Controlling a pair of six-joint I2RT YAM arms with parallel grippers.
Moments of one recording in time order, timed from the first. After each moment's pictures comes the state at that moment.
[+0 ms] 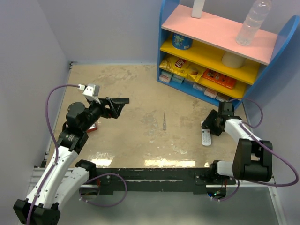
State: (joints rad) left arm -0.28 0.71 0.71 -0.12 0.23 -0.34; right arm -0.12 1.31 0.63 -0.42 -0.04 0.56
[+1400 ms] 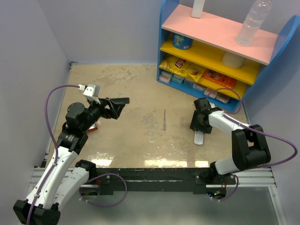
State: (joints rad) left arm -0.28 0.71 0.71 -0.12 0.25 -0.34; right arm 0.25 1.47 0.77 -0.57 0.25 0.57
